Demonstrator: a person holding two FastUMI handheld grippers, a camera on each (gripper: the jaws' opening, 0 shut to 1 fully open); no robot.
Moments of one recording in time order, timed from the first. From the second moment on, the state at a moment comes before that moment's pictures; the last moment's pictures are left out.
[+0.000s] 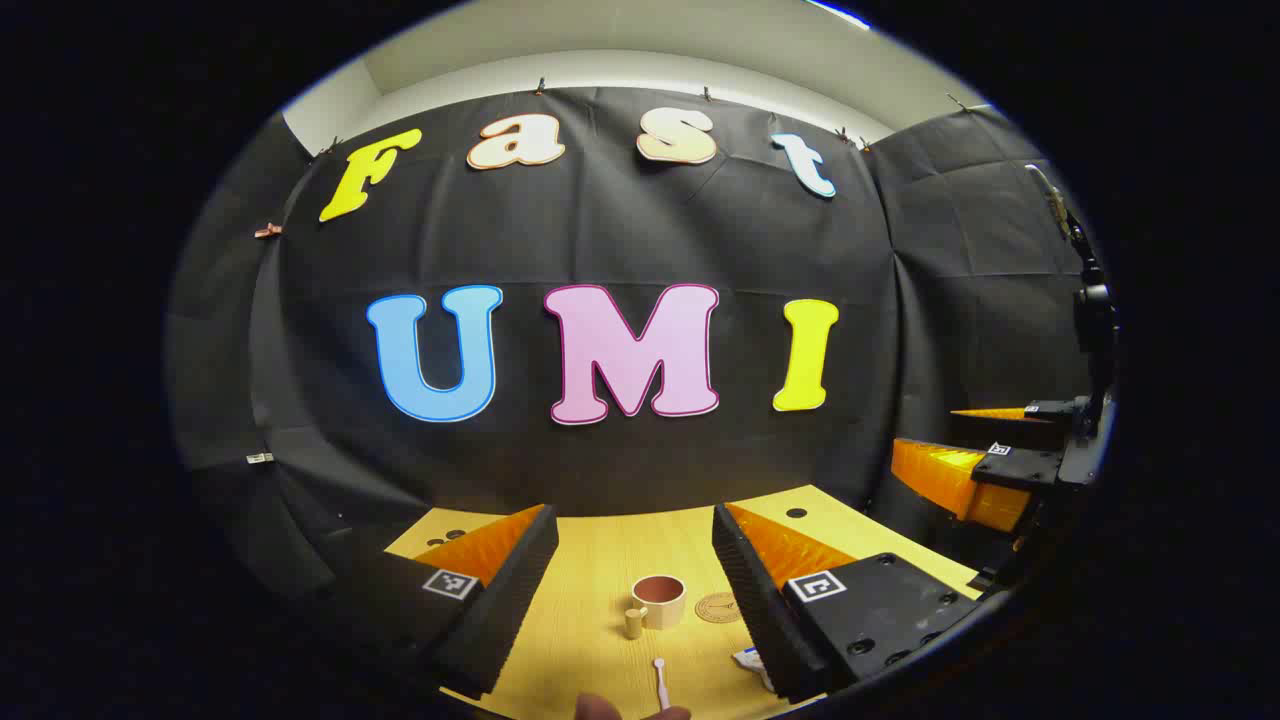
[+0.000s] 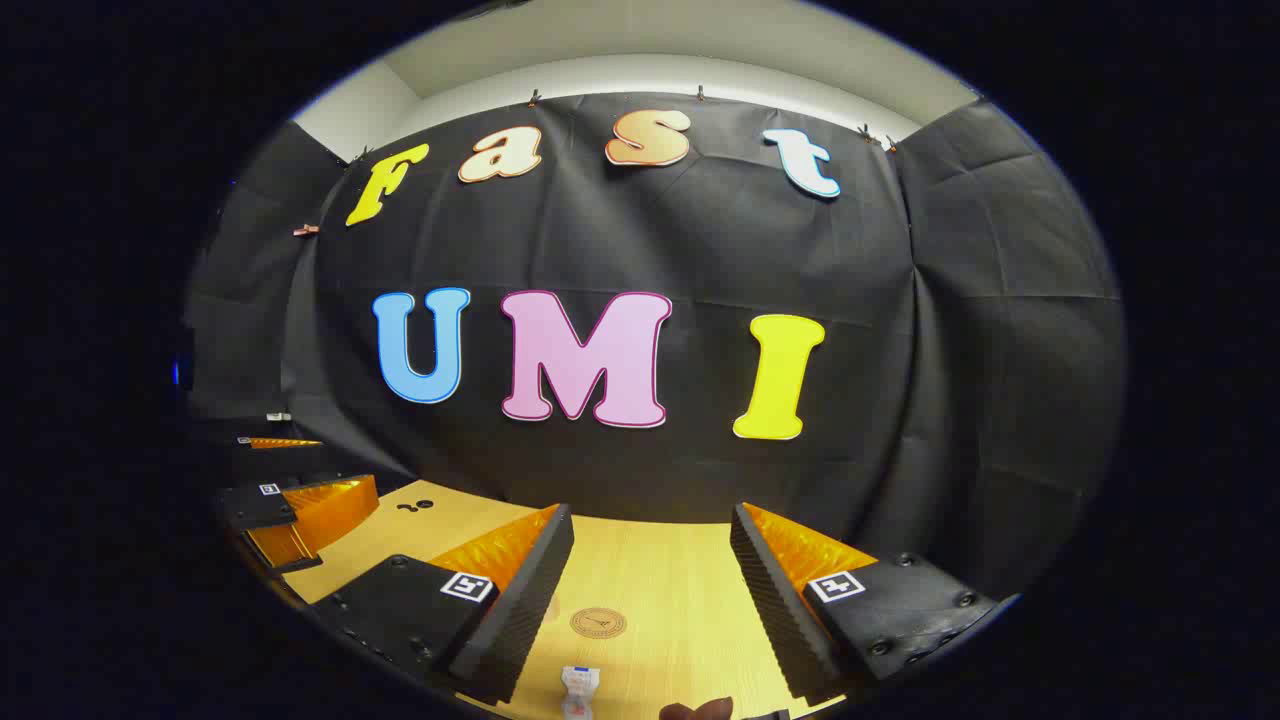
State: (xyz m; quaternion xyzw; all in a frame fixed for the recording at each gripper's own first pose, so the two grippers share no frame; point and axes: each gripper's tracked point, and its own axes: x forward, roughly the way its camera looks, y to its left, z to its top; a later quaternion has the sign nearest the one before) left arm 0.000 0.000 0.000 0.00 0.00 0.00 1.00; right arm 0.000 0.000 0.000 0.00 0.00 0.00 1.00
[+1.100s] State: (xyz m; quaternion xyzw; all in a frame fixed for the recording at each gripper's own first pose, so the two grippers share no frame) left arm 0.004 0.019 -0.036 0.02 0.04 0.00 1.00; right arm -0.008 0.014 -0.073 -0.02 0.10 0.02 0.99
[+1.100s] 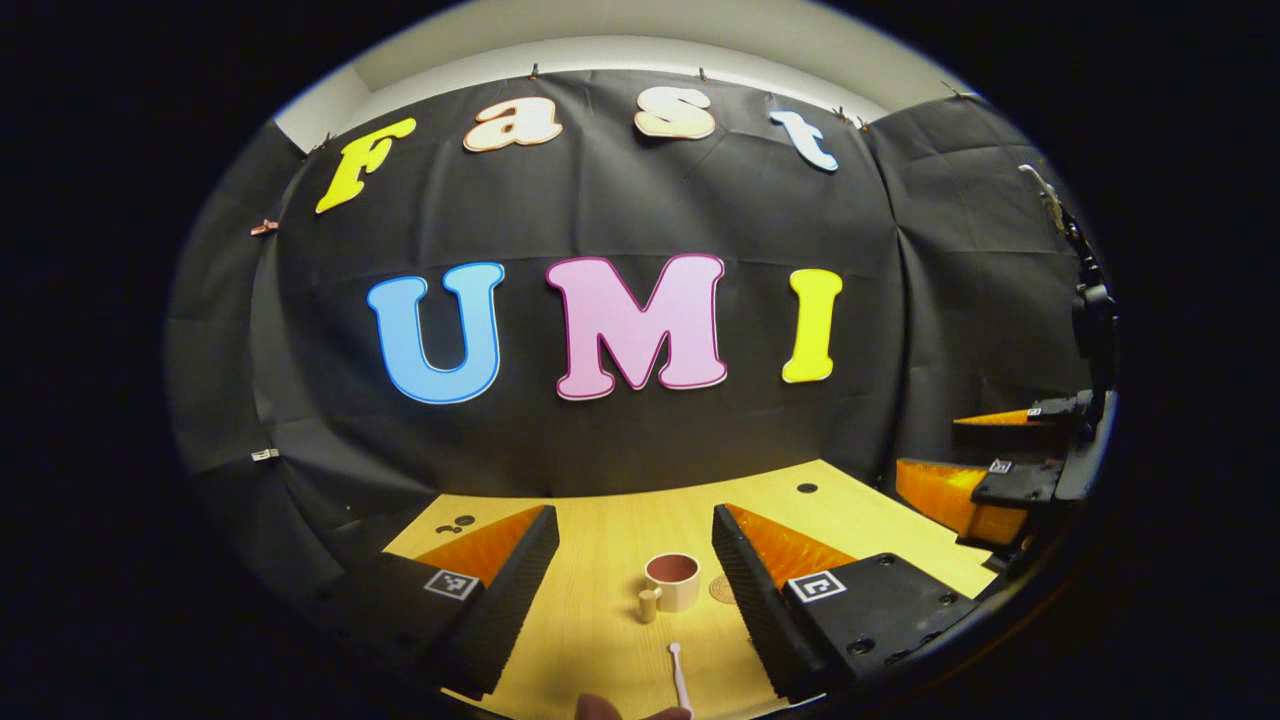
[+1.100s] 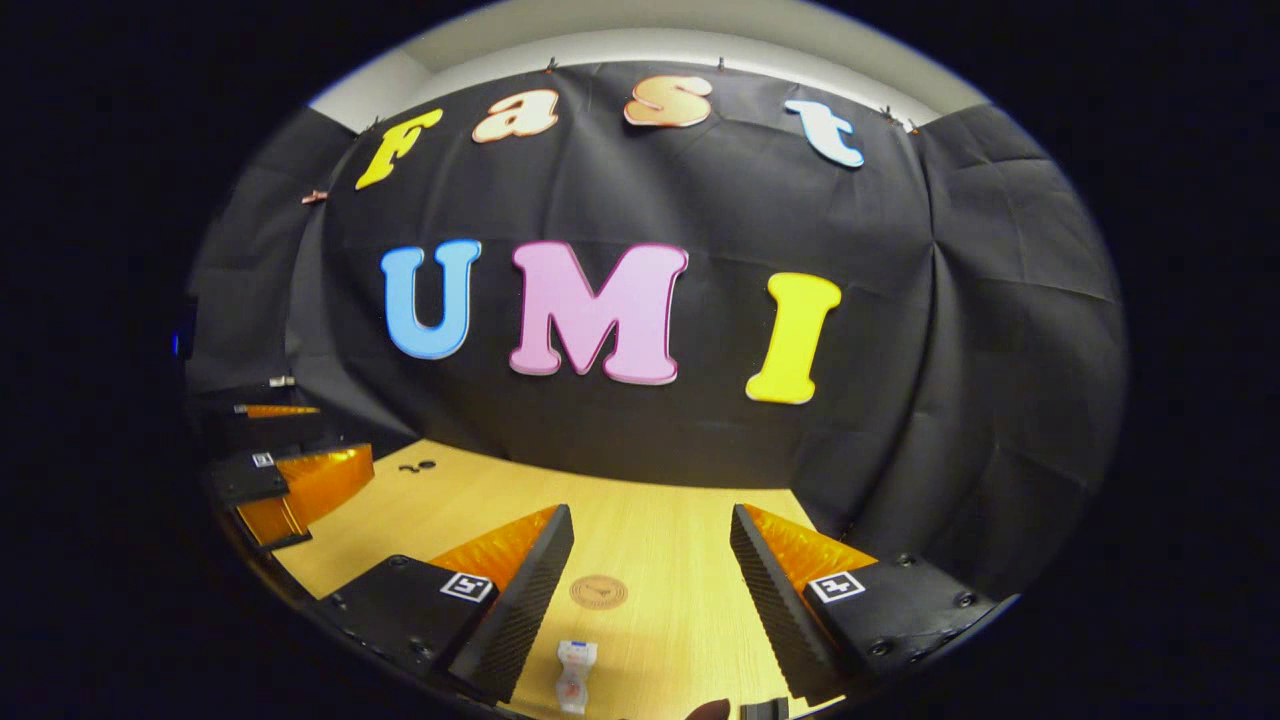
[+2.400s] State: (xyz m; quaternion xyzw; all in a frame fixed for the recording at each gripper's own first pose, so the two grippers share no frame) left arm -0.070 0.065 -0.177 0.00 0.22 0.05 0.98; right arm -0.021 0.085 -0.410 -0.01 0.53 0.07 0.84
